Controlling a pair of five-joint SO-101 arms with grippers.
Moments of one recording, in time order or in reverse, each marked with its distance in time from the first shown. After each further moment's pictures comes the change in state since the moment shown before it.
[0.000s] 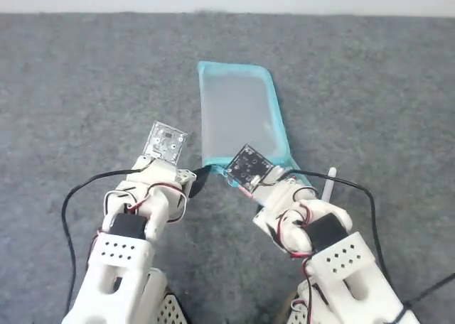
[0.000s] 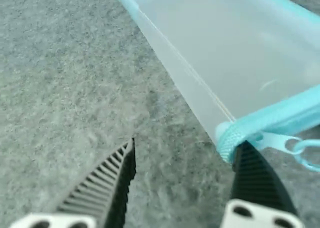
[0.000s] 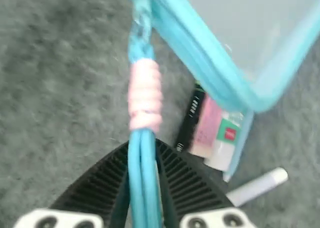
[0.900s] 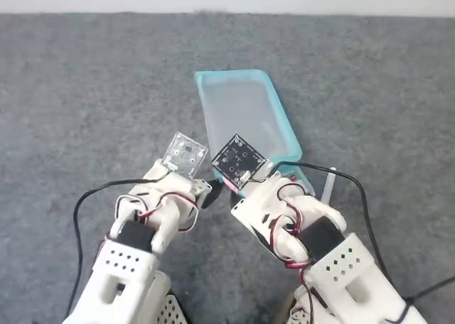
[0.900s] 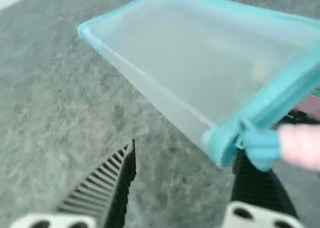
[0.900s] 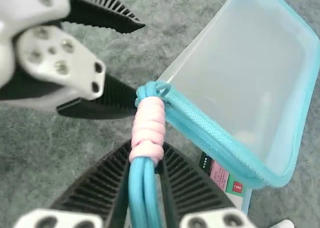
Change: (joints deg) left arm 8.2 -4.7 1.8 2.1 -1.8; right arm -10.3 0.0 -7.7 -3.7 -9.1
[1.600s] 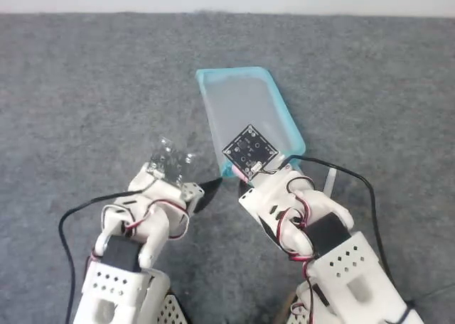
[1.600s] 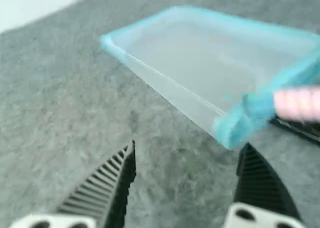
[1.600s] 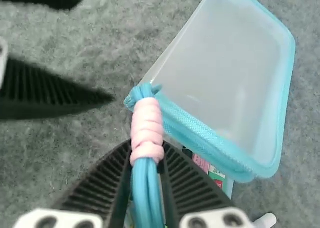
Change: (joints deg) left arm -0.4 -17.6 -2.3 16.9 0.0; right arm 5.2 0.0 0.0 -2.6 0.1
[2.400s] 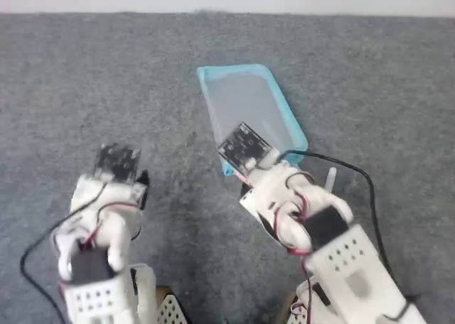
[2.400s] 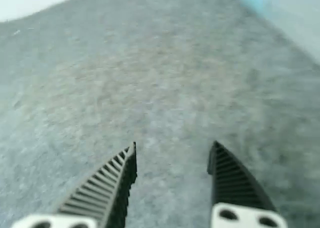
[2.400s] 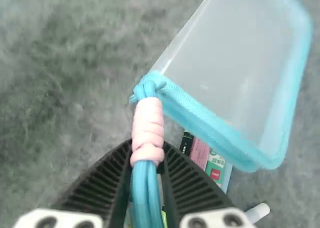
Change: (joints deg) left arm -25.4 -1.4 -10.5 15.2 -11.0; right arm 0.1 1.9 -4.2 5.5 3.5
